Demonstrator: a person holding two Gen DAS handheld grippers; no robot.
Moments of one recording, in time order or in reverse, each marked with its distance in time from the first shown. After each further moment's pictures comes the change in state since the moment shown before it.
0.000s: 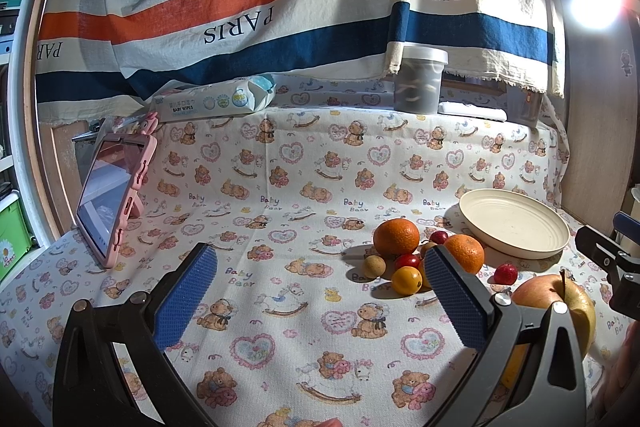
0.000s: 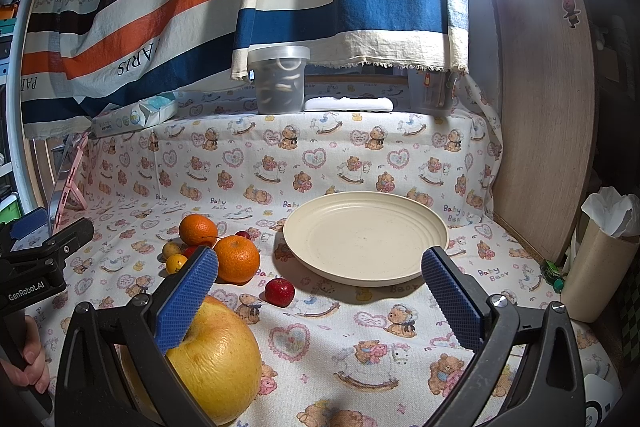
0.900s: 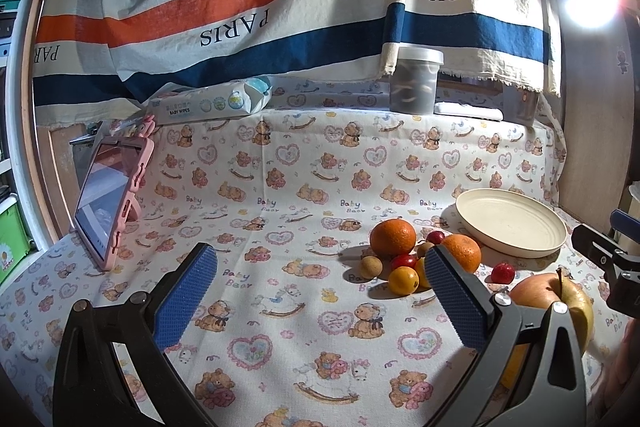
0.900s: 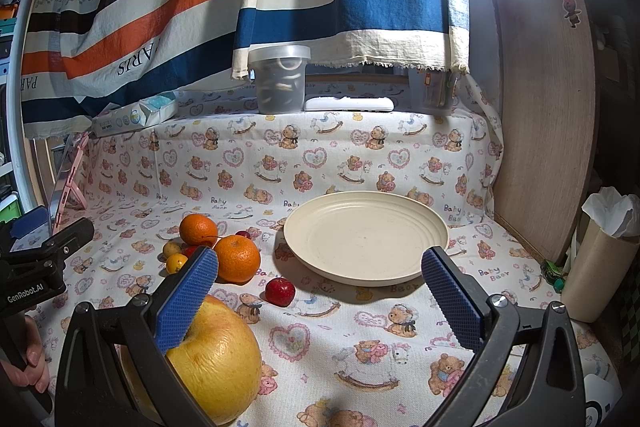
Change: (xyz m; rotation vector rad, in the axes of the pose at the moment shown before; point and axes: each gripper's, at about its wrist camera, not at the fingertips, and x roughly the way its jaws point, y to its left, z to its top) left arm -0.001 -0.008 0.000 0.011 -0.004 -0.011; right arm 0.000 0.001 0.000 -0.001 0.001 0.000
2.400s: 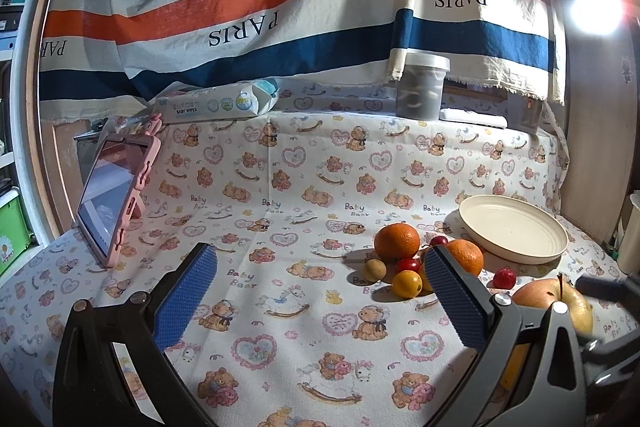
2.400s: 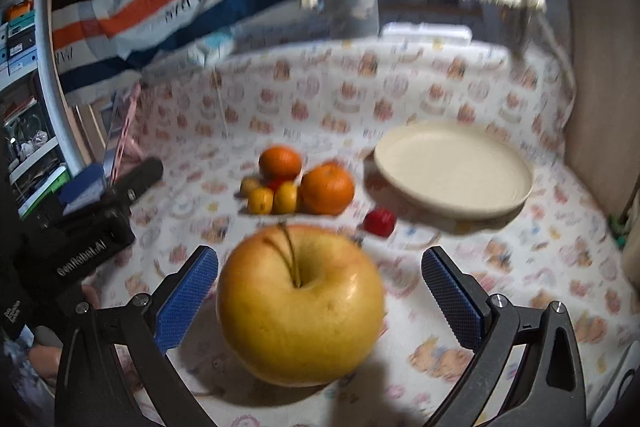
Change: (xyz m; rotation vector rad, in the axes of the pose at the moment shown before) left arm -0.003 0.009 0.000 -0.022 -0.012 0.008; right arm 0.018 0.045 -0.014 0.021 0.310 0.225
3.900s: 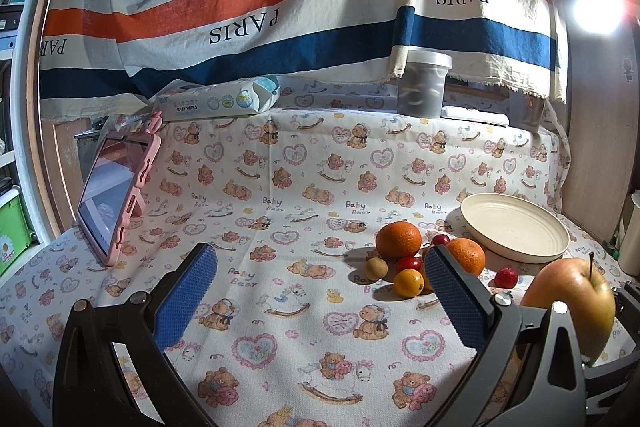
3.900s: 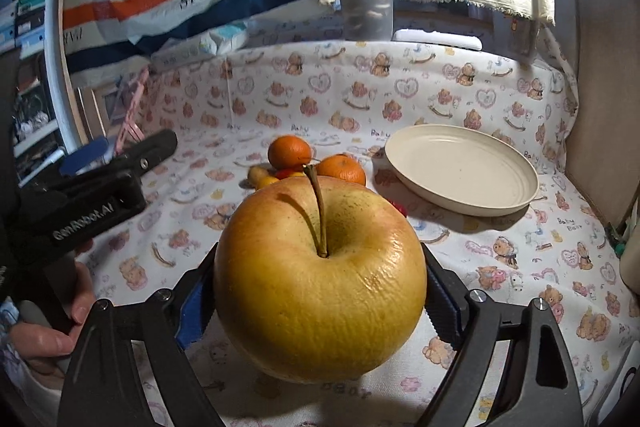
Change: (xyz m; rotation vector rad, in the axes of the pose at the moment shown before) left arm 0.000 0.000 0.000 -0.001 0.001 0.000; right arm -0.008 0.012 -0.010 -0.067 -0.068 -0.004
